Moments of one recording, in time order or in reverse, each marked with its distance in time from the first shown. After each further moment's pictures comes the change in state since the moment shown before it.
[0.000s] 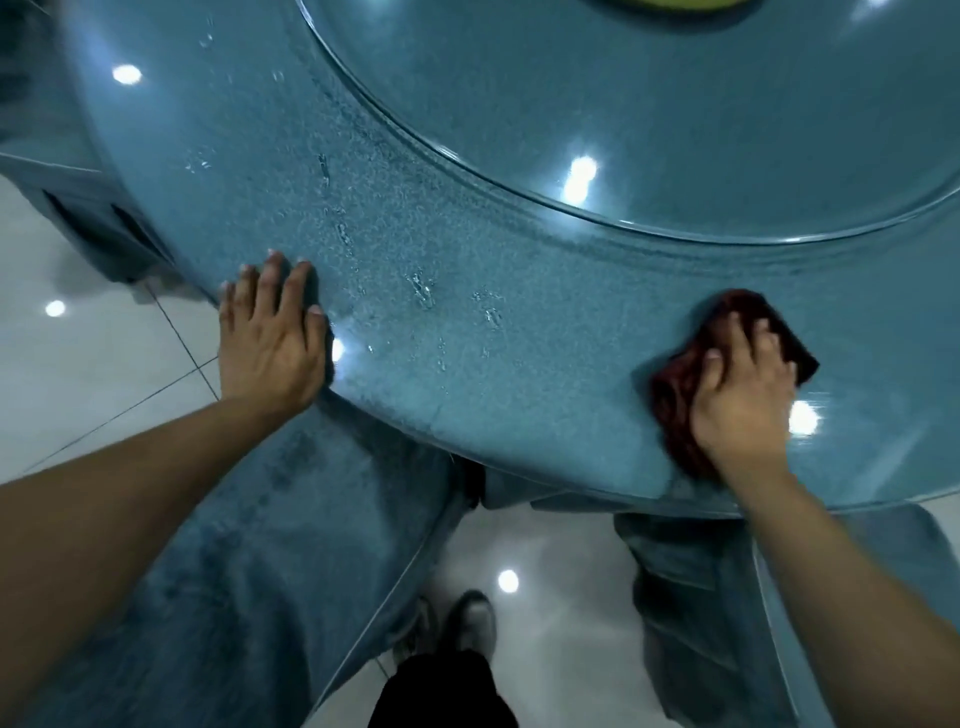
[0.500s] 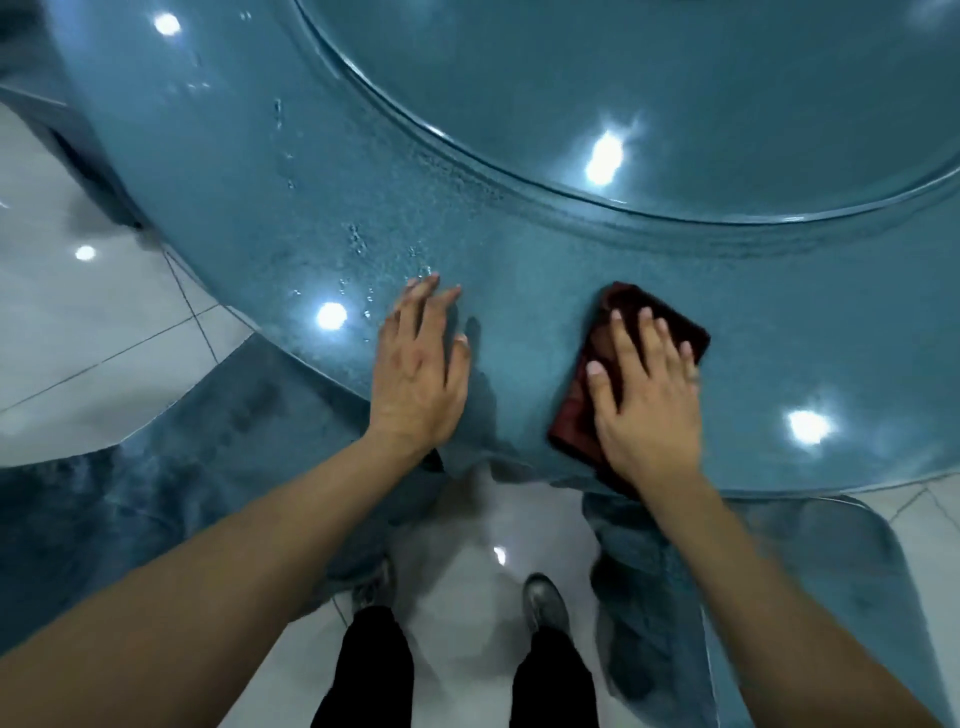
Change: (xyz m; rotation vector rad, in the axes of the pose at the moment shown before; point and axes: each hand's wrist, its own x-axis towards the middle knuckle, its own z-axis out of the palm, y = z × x) left_hand -0.094 0.217 0.027 -0.441 0.049 0.068; right_hand -0.024 0.027 -0.015 -0.005 -0.125 -0.396
